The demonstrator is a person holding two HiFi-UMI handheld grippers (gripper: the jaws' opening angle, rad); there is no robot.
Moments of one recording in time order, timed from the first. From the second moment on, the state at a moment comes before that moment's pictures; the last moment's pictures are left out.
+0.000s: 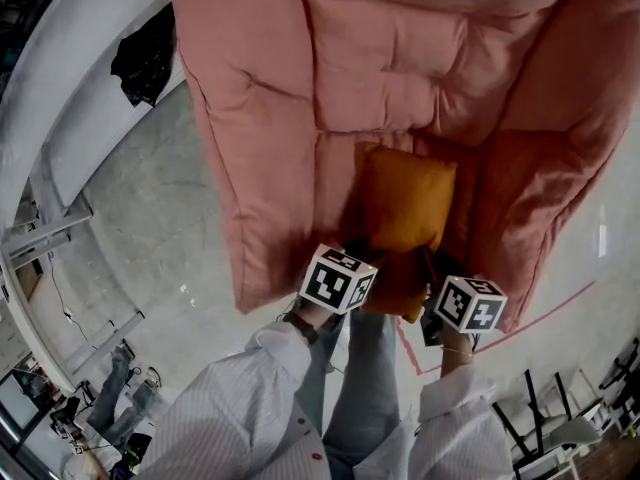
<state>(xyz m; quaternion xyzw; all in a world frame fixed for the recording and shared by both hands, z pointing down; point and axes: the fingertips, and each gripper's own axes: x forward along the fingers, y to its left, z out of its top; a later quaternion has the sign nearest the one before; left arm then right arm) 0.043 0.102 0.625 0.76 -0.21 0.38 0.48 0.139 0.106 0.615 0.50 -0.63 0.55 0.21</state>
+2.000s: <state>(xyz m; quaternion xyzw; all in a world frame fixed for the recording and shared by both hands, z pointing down) 0.084 -0.037 0.537 0.66 -0.48 0.07 0.57 0.107 -0.112 0.484 0.23 -0.86 0.12 0.44</state>
